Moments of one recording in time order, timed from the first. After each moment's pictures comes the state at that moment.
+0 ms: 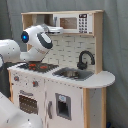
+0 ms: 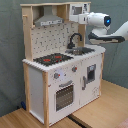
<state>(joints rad) -1.04 -0.75 1.09 -2.07 -0.17 3.33 -1.52</state>
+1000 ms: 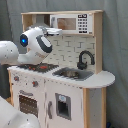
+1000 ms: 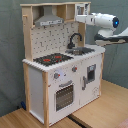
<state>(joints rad) -0.85 -0.75 0.94 -2.21 -0.18 3.43 -1.56</state>
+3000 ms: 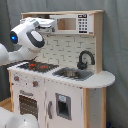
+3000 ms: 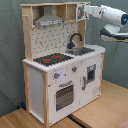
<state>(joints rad) -0.77 -0.91 0.80 -2.24 -0.15 3.42 -1.50</state>
